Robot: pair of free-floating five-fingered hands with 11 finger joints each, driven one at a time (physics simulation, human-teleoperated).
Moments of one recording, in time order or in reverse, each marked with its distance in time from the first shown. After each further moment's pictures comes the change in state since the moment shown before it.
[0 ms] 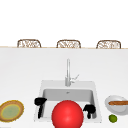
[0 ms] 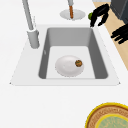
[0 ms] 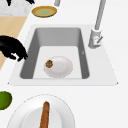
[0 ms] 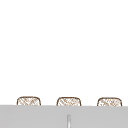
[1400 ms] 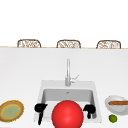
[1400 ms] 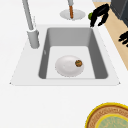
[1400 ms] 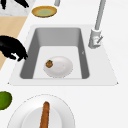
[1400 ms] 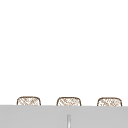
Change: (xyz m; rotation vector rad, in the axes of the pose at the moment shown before) left hand 0.025 -0.040 -0.007 0.001 0.001 -0.001; right hand 0.000 0.000 0.000 0.000 0.000 0.000
